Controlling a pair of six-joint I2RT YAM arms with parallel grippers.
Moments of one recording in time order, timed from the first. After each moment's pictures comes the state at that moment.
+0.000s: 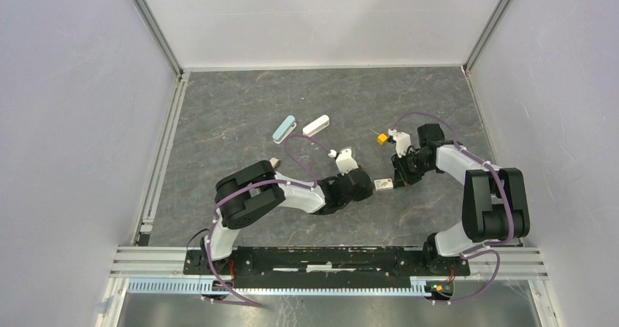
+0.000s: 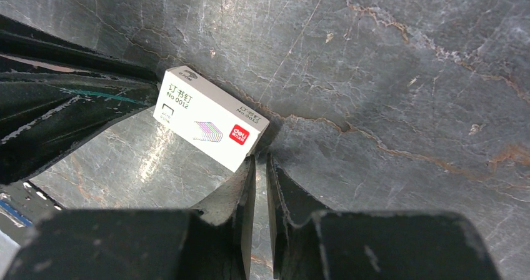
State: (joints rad) left arm -1.17 2.02 1.06 0.34 -0.41 -1.16; right arm 0.04 1.52 0.76 -0.56 -0.48 -0.44
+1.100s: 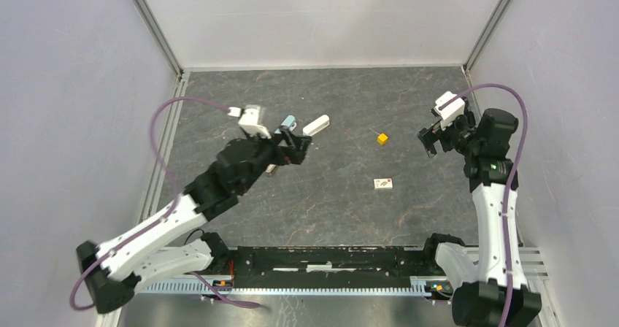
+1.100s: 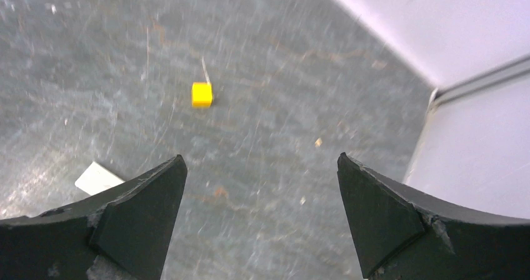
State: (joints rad) left arm -0.90 0.97 0.82 -0.04 -0.35 -0.55; right arm -0.20 0.95 0.90 -0.47 -0.58 -0.66
